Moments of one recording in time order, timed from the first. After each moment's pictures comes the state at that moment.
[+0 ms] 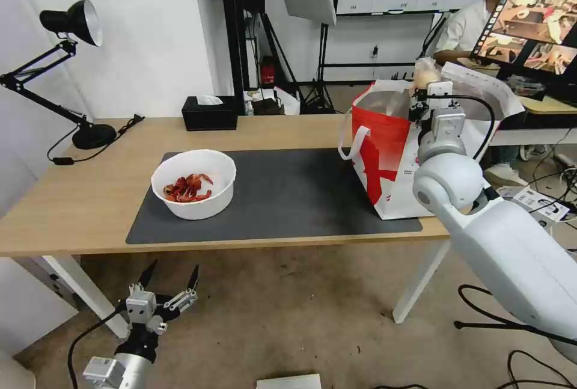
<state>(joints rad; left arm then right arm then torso) 1.82 -1.20 -0.61 -2.07 -0.34 -0.27 0.03 -0.51 0.87 0.02 1.86 0.61 -0.46 0.73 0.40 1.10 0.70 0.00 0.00</state>
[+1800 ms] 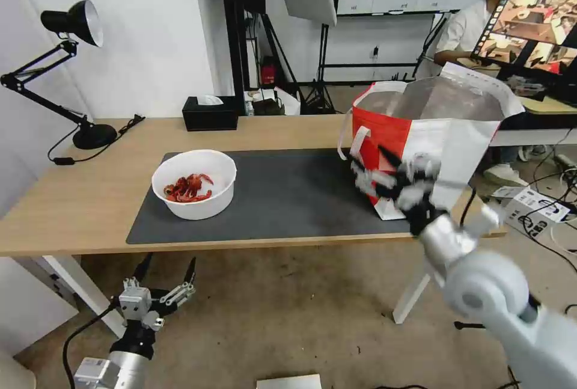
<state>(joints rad) 1.84 -1.24 -0.64 -2.10 -0.32 -0.30 0.03 -1.38 0.82 0.36 2.17 0.89 0.15 -0.06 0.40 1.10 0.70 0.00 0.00</state>
